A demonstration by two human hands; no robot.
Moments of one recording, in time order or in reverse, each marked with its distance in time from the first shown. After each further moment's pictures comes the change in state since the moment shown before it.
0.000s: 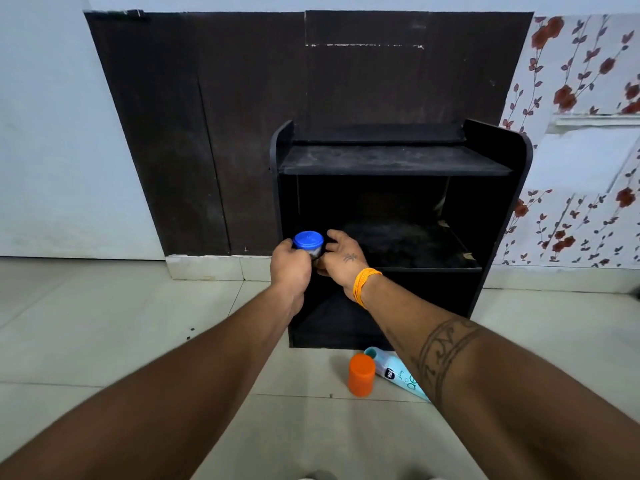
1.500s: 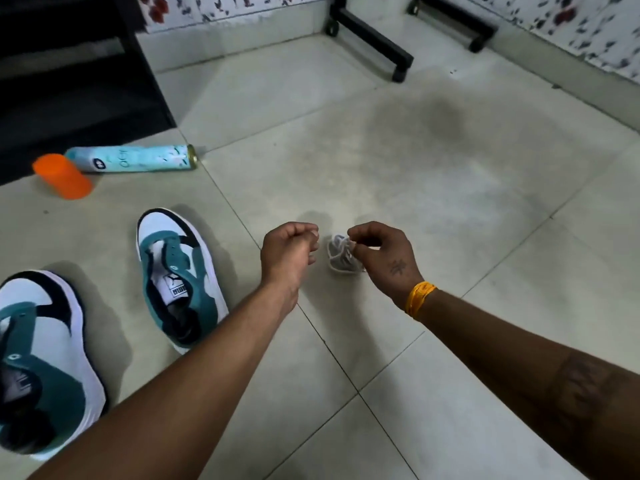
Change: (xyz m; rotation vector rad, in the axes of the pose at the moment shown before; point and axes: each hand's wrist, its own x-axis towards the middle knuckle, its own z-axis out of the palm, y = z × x) left_hand -0.484 -0.243 0.153 0.216 -0.682 -0.351; right_hand -0.562 0.249 -0.331 -0.183 0.710 0.280
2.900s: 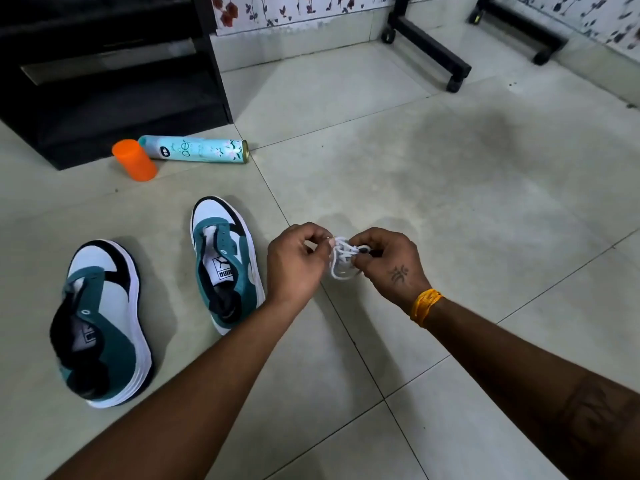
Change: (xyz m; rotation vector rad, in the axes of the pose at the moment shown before) left_hand -0.003 -0.017 -0.048 0.426 0.169 0.491; right_hand -0.002 -0.018 0.041 -0.149 -0.162 -0.159
